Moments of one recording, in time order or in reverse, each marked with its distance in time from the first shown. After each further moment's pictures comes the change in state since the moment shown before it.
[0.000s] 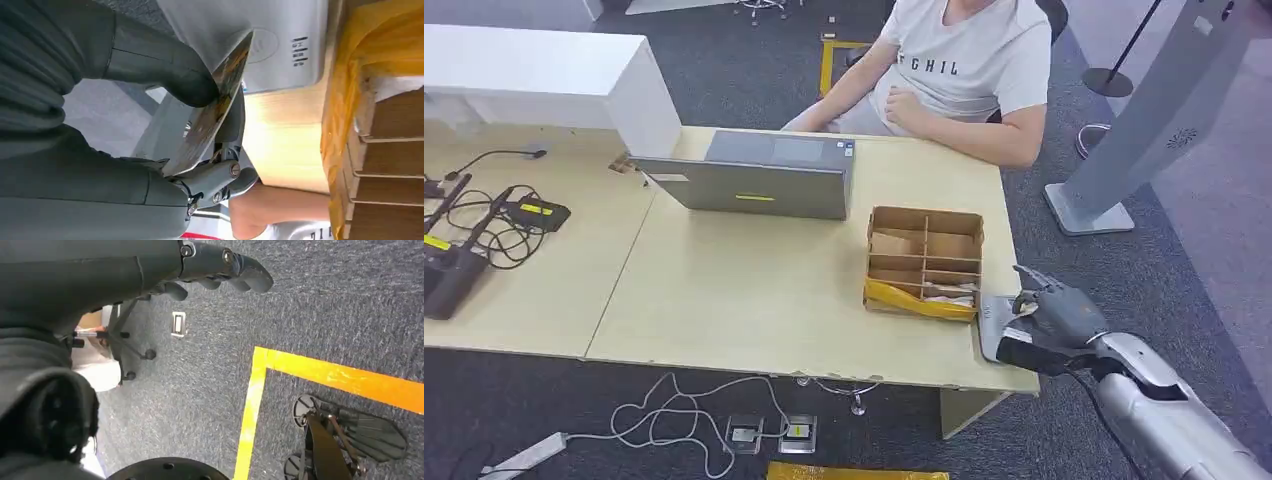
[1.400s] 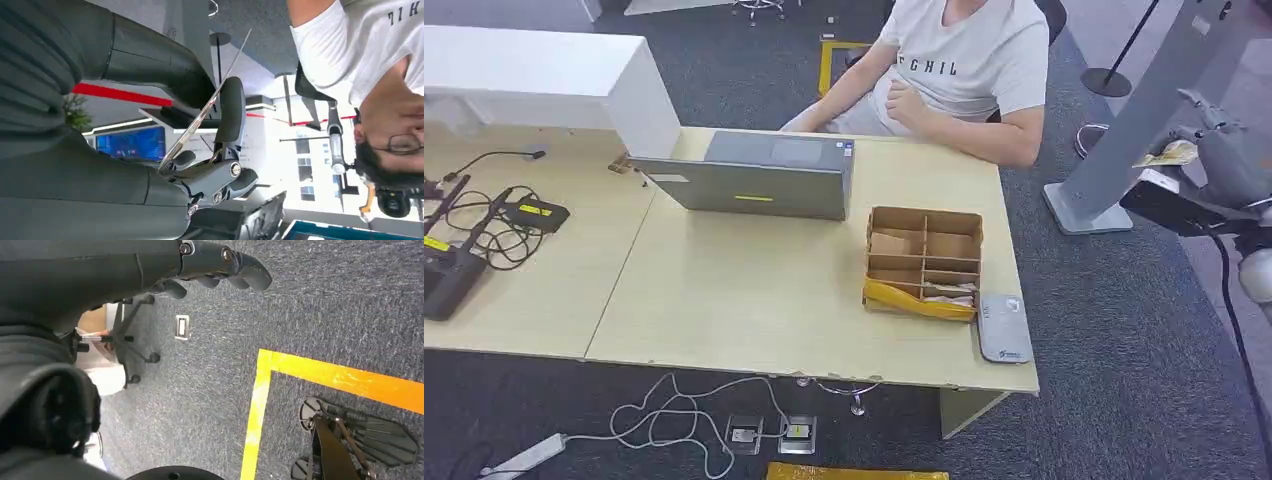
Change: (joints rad) left arm 0.001 0.014 -0.027 0.000 0.009 -0.019 0.013; right arm -0.365 -0.190 -0.130 -0.059 -0.050 0.009 0.032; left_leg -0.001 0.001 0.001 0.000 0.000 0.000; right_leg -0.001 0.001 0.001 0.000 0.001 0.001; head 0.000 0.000
